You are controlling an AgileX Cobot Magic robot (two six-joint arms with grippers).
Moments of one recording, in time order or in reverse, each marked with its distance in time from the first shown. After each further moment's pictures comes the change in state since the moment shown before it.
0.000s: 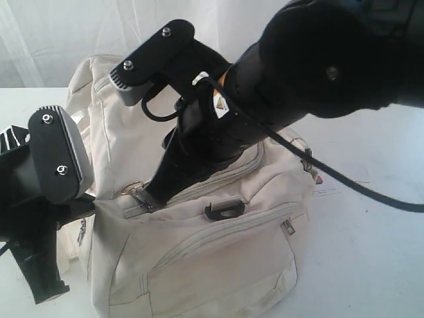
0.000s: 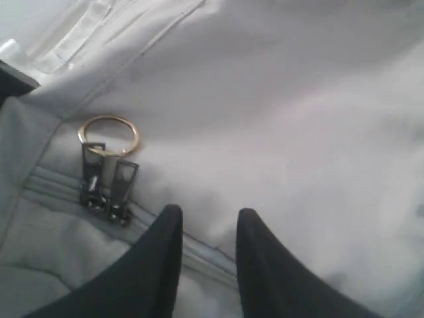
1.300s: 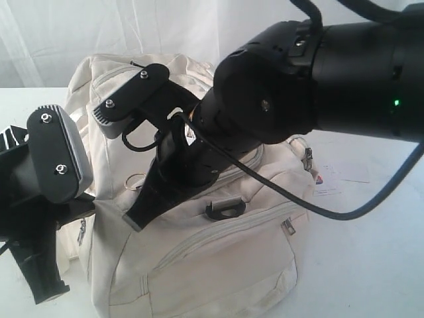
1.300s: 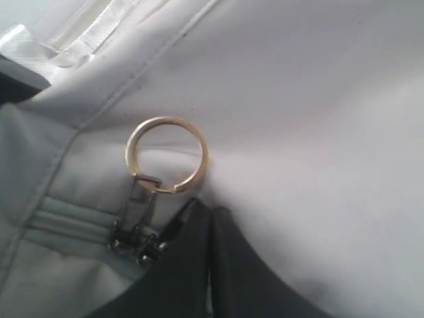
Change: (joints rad) left arm 0.000 -0.002 0.000 0.000 0.002 -0.009; right arm 0.002 0.123 0.000 0.101 -0.059 -0.059
